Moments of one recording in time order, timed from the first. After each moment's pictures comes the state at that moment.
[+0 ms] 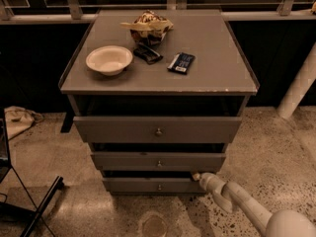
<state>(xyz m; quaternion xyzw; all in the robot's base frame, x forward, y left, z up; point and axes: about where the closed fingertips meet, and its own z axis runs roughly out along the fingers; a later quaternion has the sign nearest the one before) 0.688 -0.230 0.199 0.02 0.86 0.27 0.44</state>
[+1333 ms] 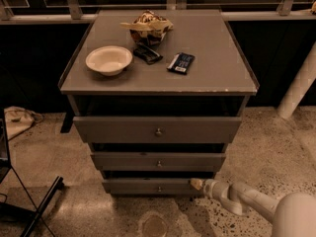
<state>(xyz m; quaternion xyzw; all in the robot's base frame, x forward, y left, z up) 0.619 -0.216 0.218 0.02 0.89 0.30 0.33</state>
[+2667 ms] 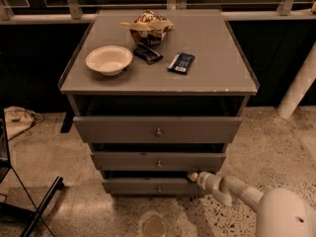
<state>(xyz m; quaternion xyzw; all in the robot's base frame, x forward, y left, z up) 0.671 -0.210 0.202 0.06 0.89 0.29 0.35</state>
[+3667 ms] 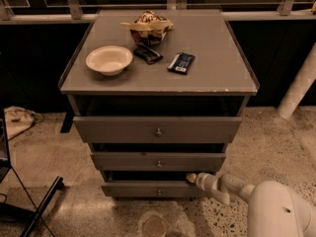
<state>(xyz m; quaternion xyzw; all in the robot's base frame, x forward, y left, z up) 0.665 -0.205 0.188 0.05 0.90 0.28 0.32</state>
